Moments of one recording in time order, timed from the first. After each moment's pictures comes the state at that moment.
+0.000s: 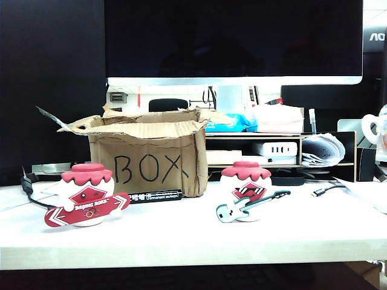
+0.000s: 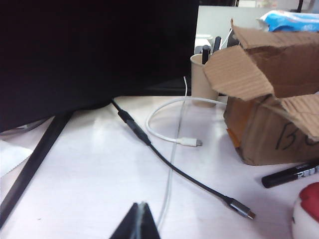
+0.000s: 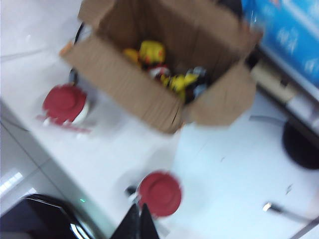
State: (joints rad) left arm -0.01 0.00 0.01 -0.07 0.02 -0.04; right arm 0.72 1.29 1.54 -0.97 0.00 -0.16
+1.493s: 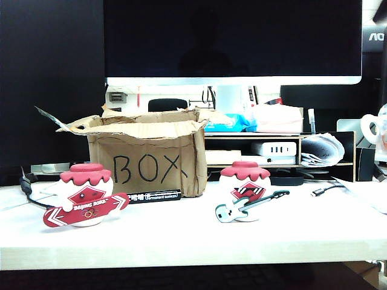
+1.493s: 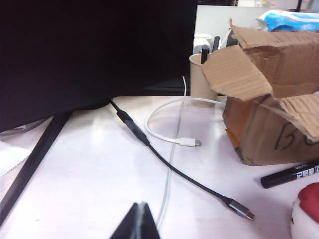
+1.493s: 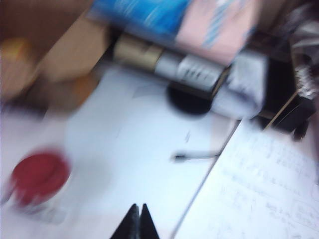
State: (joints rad) left arm -0.01 0.00 0.01 -0.07 0.02 -0.04; right arm 0.46 0.58 0.66 -0.42 0.18 -0.11
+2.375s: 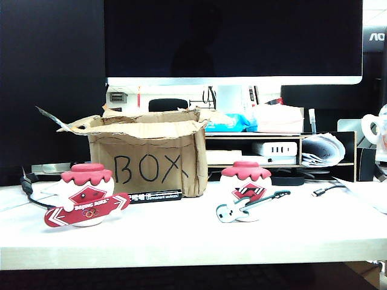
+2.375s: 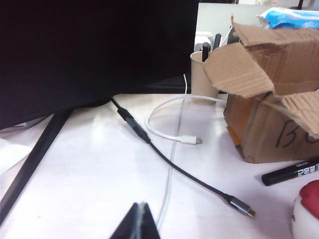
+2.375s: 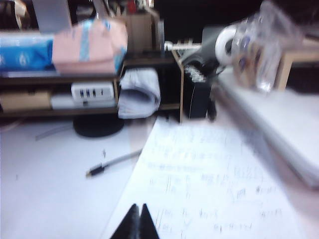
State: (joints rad) left arm -0.01 0.00 0.01 -0.08 0.02 -0.04; right arm 0.01 0.00 0.01 -0.01 0.05 0.02
